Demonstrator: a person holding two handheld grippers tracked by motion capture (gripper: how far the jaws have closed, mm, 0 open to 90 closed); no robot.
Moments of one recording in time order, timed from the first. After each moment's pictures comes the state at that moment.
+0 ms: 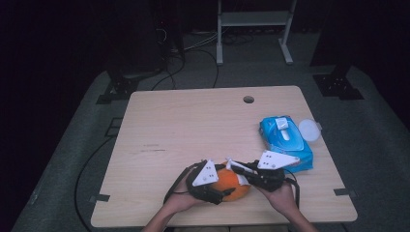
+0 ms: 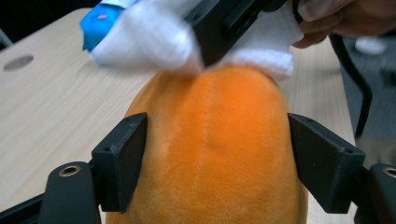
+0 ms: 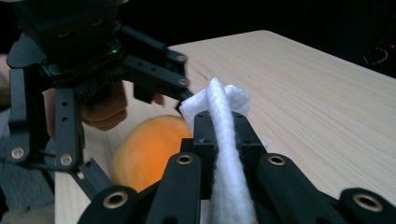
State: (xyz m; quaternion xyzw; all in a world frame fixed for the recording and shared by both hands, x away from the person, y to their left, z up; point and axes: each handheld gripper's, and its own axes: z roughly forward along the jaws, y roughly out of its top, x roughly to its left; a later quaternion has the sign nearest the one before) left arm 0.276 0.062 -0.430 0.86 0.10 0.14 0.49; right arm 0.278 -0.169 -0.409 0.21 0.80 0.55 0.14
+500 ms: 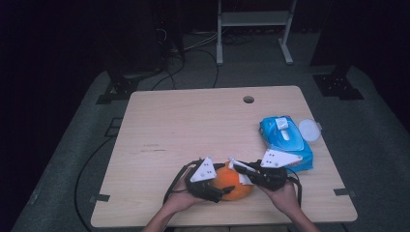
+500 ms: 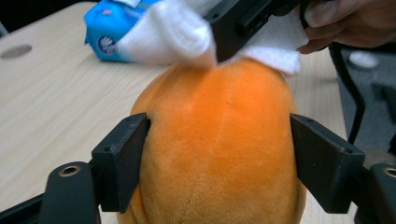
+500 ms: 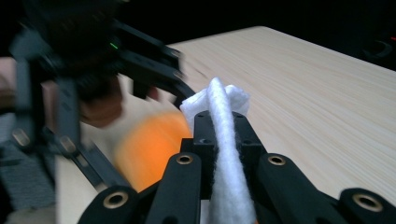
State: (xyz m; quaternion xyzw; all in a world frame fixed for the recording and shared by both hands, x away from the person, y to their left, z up) left arm 0.278 0.063 -0.427 0.85 0.11 0.13 0.49; right arm 0.280 -0.176 -0.409 0.22 0.79 0.55 0.13
